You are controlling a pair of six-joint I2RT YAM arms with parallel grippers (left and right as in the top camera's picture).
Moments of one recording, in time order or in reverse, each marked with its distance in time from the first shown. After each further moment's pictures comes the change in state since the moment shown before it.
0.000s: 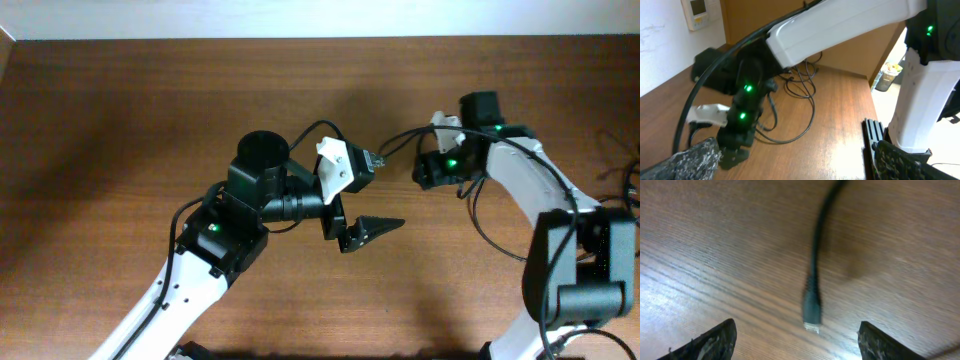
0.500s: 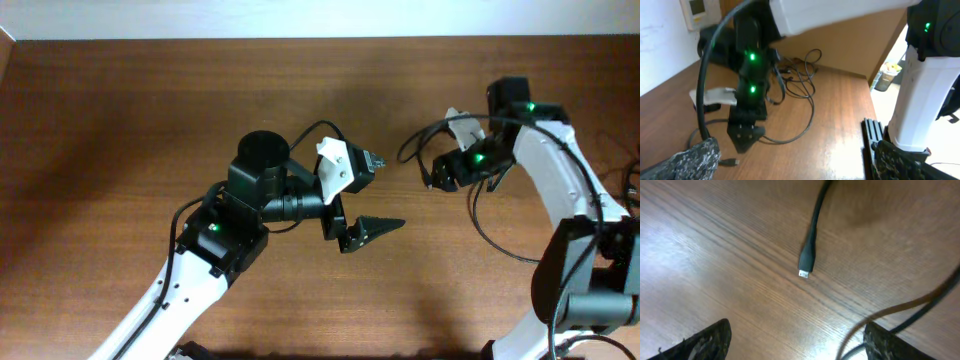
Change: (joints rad) left arm 0.000 0.001 0.000 0.000 0.003 0.000; right arm -0.092 -0.023 0.142 -0.319 -0.048 -0.266
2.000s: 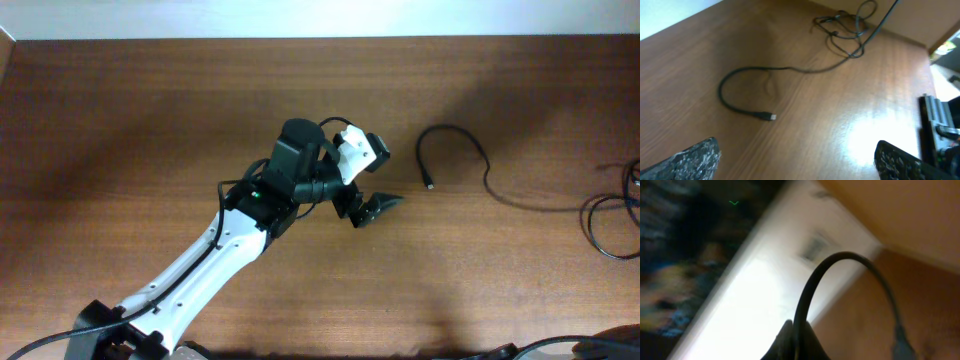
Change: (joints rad) left arm 0.000 0.268 -0.002 0.023 -0.190 0.073; right arm -1.115 -0.266 0.256 0.578 -0.576 0.990
